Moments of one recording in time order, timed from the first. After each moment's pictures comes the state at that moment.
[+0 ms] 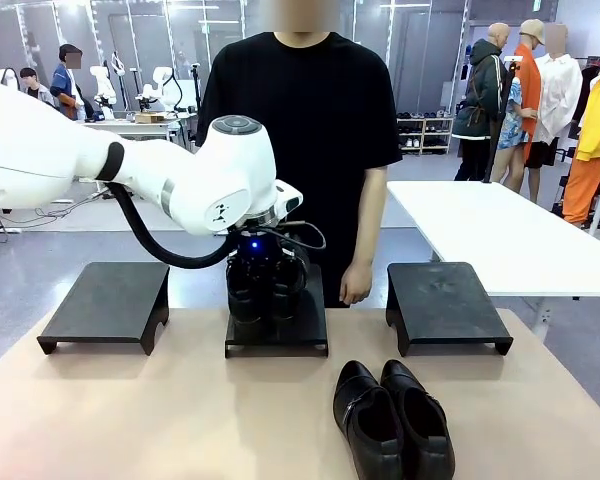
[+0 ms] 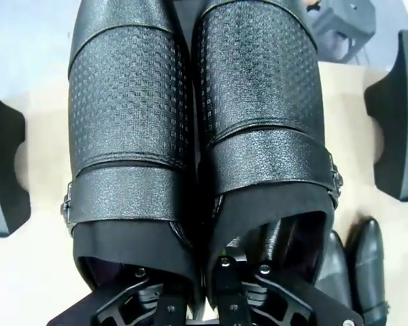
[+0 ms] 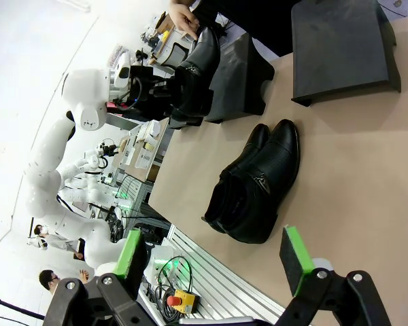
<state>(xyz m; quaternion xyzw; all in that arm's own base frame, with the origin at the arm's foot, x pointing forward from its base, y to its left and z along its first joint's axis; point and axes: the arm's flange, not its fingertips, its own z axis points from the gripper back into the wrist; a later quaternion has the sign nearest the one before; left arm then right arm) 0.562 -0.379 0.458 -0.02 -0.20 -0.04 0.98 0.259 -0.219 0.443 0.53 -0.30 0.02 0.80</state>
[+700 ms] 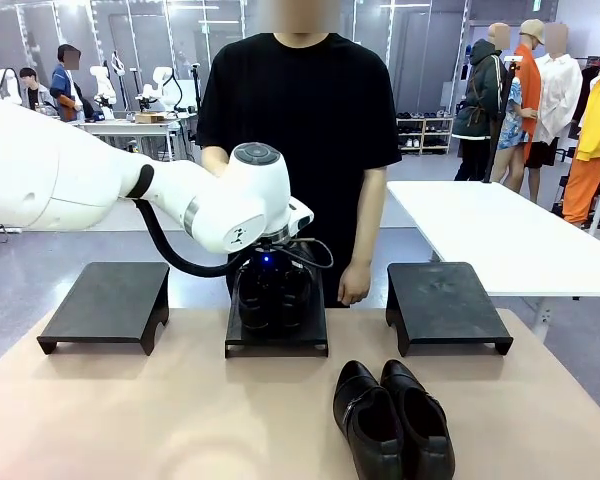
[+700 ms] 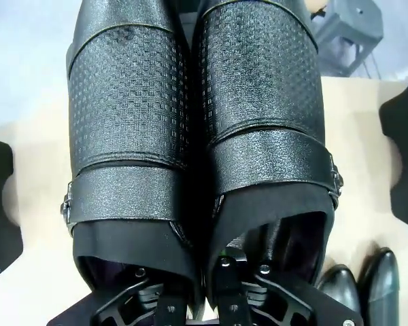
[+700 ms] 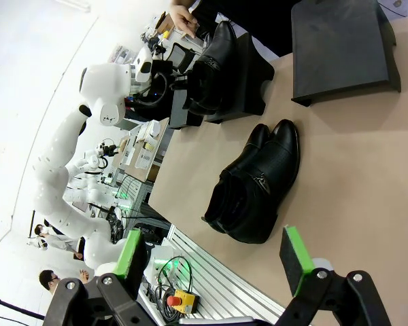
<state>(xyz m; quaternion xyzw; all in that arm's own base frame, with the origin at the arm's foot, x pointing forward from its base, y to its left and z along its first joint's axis) 0.591 -0.397 0.419 0.00 -0.22 -0.05 0.97 0.259 -0.219 0.443 0.53 -0.30 0.02 0.80</state>
